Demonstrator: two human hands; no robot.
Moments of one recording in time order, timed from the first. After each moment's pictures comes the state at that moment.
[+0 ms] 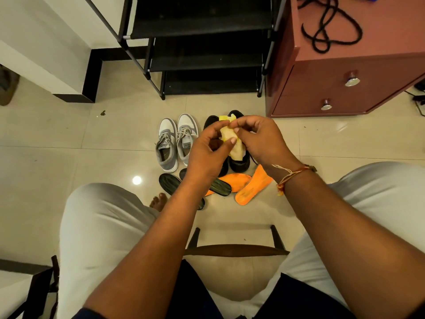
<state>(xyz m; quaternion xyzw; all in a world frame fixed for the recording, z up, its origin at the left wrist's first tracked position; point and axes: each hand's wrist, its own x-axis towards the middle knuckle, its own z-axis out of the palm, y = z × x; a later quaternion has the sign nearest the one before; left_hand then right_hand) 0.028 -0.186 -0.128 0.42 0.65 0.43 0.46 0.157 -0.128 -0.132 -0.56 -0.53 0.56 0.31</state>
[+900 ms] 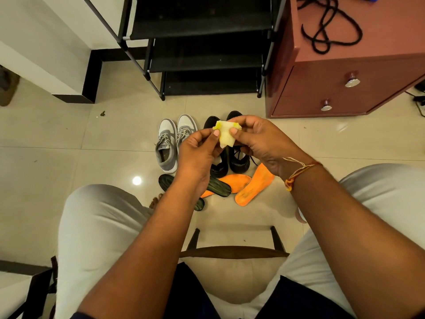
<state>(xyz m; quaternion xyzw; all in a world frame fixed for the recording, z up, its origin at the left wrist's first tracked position) 0.021 -0.180 -0.128 0.17 0.61 0.53 0.56 0.167 -0.124 -0.118 -0.50 -0.46 0.70 0.25</state>
